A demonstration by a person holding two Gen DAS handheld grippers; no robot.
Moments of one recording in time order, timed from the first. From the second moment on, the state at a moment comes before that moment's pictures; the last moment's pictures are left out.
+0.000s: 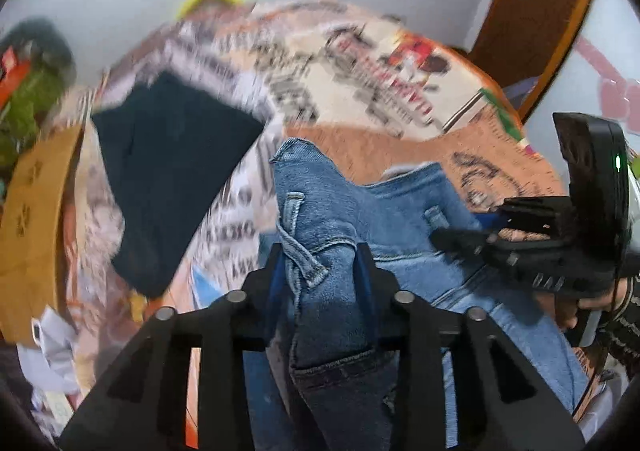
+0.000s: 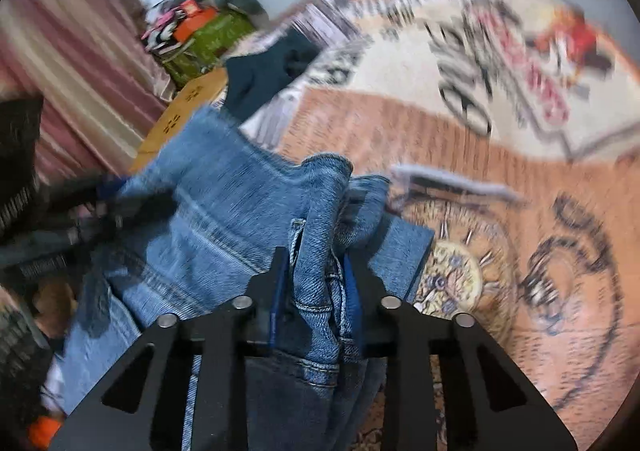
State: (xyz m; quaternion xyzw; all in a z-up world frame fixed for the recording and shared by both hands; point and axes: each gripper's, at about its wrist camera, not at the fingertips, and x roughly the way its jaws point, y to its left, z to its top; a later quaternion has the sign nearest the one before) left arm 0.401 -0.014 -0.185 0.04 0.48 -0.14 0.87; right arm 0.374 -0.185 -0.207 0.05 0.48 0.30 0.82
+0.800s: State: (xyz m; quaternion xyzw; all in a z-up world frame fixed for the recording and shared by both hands) left arm 0.411 -0.033 -0.212 0.10 0.50 -0.12 0.85; right arm 0.367 -0.208 -0.199 0.03 0.49 0.24 0.84
